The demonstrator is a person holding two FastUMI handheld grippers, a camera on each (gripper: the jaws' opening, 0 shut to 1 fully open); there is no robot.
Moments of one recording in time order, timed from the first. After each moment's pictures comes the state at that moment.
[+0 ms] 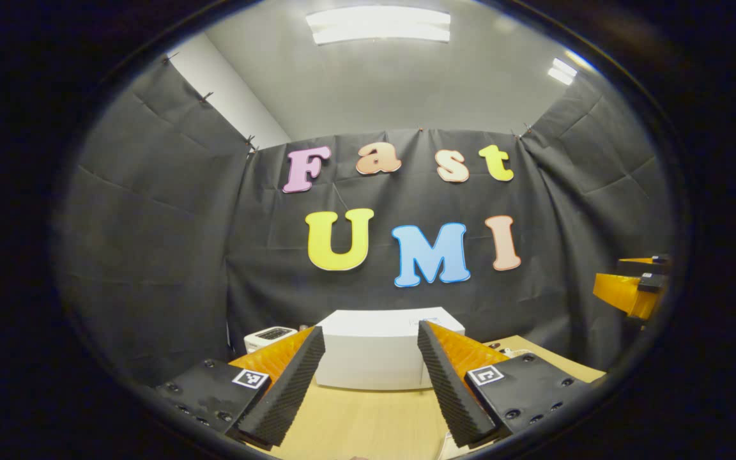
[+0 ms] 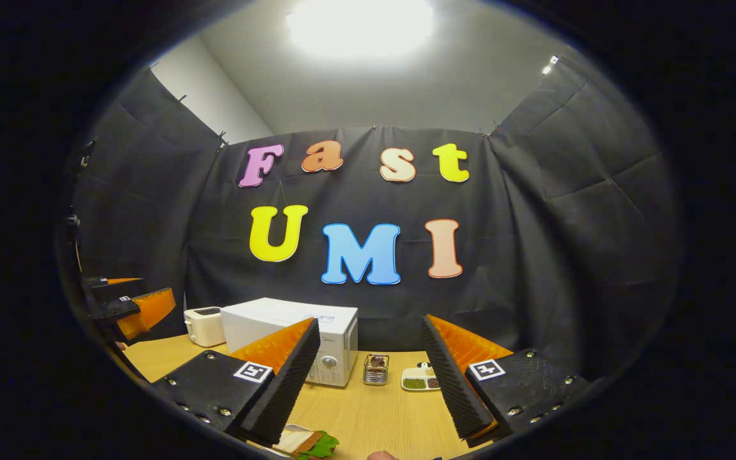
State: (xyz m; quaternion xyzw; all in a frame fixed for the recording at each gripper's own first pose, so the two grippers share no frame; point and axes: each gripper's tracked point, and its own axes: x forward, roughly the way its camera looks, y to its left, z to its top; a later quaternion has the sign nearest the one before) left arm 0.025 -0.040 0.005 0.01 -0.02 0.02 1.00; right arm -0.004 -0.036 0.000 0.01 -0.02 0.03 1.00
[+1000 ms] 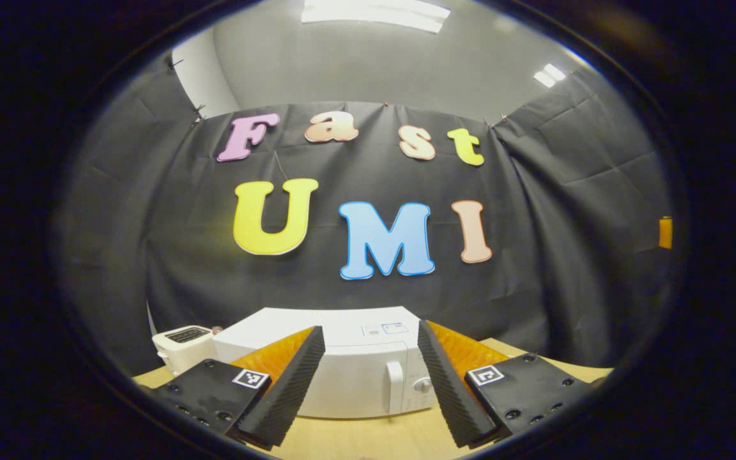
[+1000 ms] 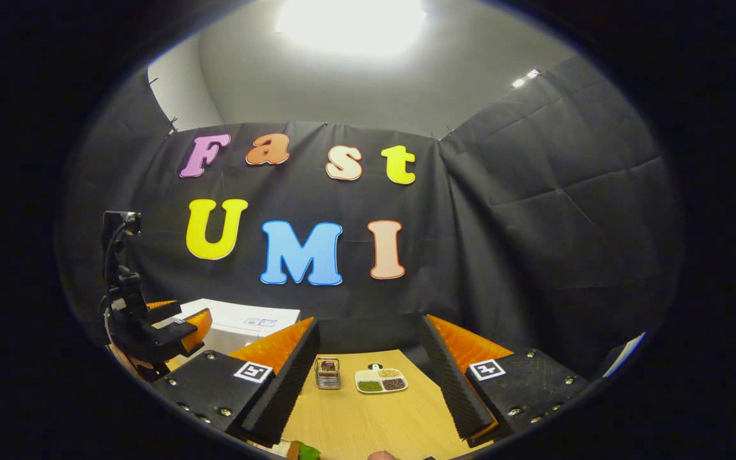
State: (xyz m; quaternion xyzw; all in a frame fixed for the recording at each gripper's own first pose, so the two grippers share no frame) left arm 0.237 -0.115 -0.090 -0.02 0.01 -0.12 0.99; right arm 0.015 -0.067 0.004 -0.01 -0.01 -0.14 0.99
